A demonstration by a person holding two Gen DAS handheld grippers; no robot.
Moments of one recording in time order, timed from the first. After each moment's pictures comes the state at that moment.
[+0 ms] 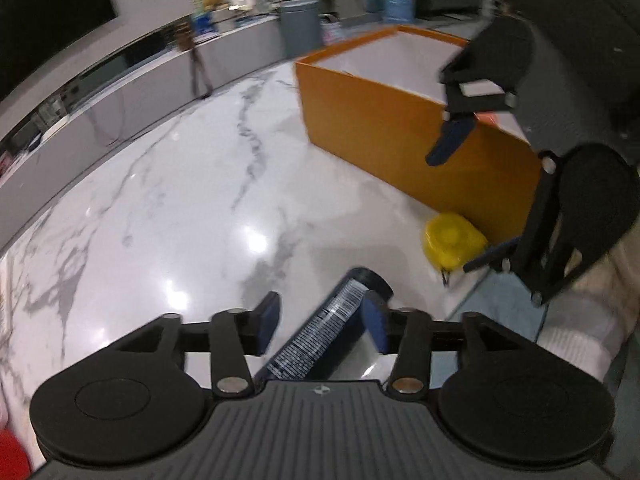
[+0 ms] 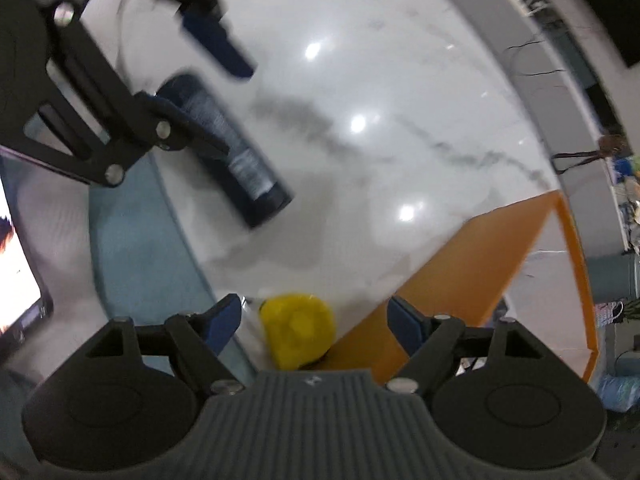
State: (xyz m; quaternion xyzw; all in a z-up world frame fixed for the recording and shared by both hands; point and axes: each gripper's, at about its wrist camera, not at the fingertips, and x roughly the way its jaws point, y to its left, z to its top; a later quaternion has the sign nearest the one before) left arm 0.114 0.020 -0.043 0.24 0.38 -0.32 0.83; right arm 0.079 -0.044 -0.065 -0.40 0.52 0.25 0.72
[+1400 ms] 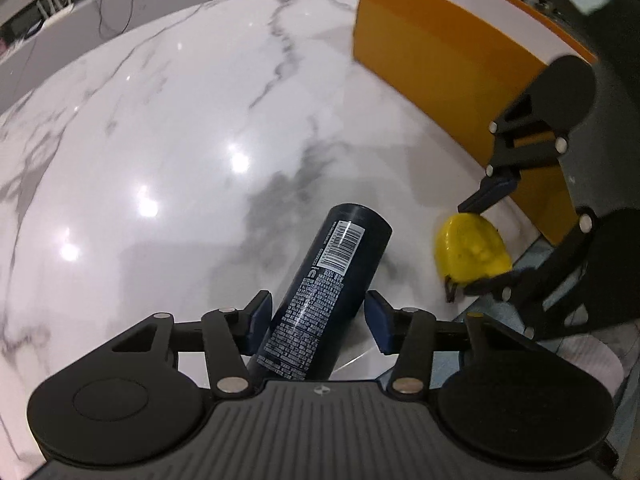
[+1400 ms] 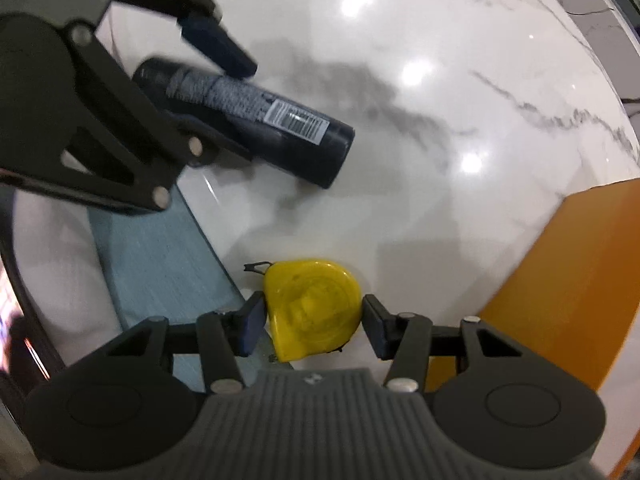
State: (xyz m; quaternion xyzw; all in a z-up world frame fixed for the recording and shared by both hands) left arm 0.161 0.048 -0.084 0.15 0.52 -0.28 0.80; right arm 0.135 -0.029 -0.117 -0.31 0.61 0.26 0.68
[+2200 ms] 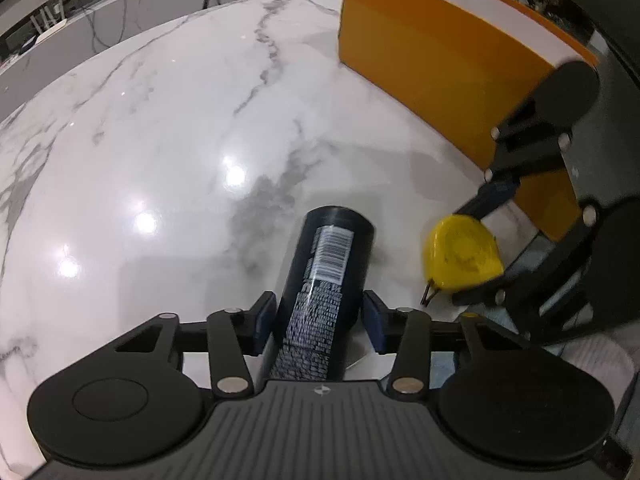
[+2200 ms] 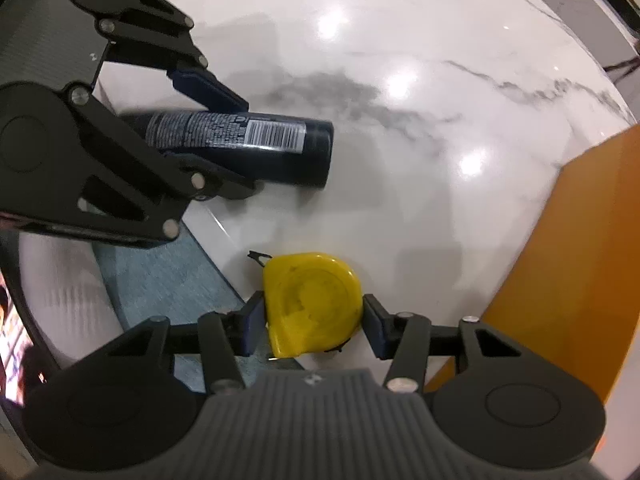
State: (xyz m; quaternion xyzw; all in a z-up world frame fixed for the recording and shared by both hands) left arm 0.154 0.040 -0.093 0.15 0.49 -0.29 0.81; right arm 0.113 -0.050 -0.100 -0.24 0.60 0.24 0.73
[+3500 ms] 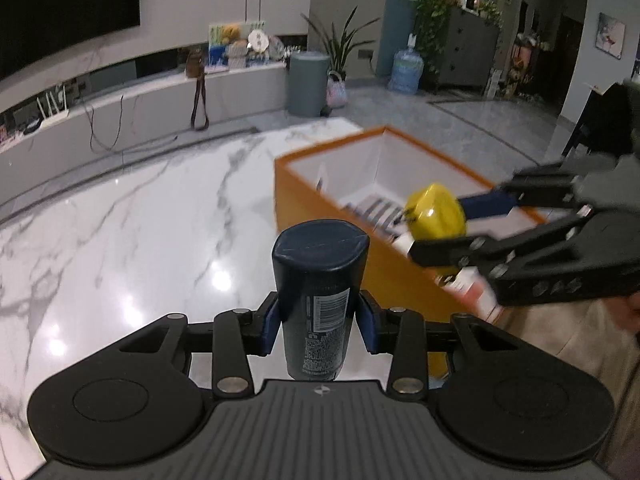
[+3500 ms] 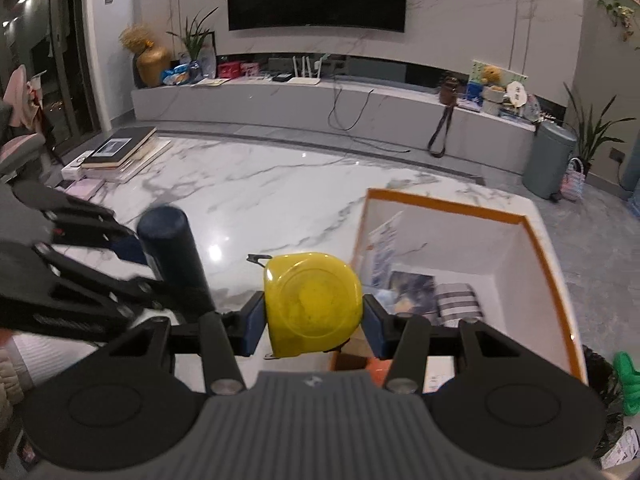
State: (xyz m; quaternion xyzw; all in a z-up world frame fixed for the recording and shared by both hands) left arm 0.114 -0.015 0.024 0.10 0.35 -0.33 0.87; right arm 0.015 -0.168 0.036 -0.03 0.34 0.07 0.94
